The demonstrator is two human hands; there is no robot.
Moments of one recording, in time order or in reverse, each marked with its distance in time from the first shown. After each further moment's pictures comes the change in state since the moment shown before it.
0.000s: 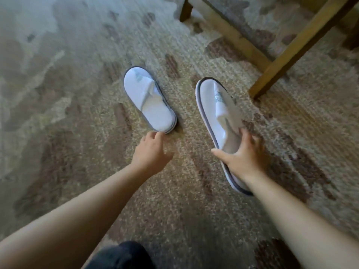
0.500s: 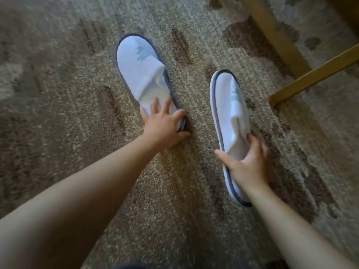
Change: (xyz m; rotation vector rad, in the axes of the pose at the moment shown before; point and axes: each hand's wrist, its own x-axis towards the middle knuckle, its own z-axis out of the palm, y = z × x) left_hand 0.126 -0.033 0.031 0.067 -0.025 0.231; right_hand 0.023 -0.035 0.050 0.003 0.147 0.110
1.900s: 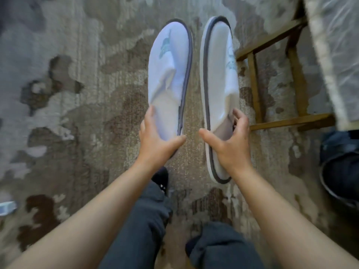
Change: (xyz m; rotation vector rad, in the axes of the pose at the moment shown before) left_hand -0.406 0.080 -0.384 -1.223 0.471 -0.609; right_hand -0.250 -0.314 -0.295 0.241 -0.435 -0.335
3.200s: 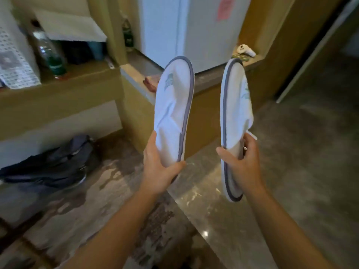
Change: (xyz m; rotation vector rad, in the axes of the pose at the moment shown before) left_hand -0.531 0.195 0.079 0.439 -2.002 0.984; right_hand -0.628 -0.098 -0.170 0.415 2.165 0.598
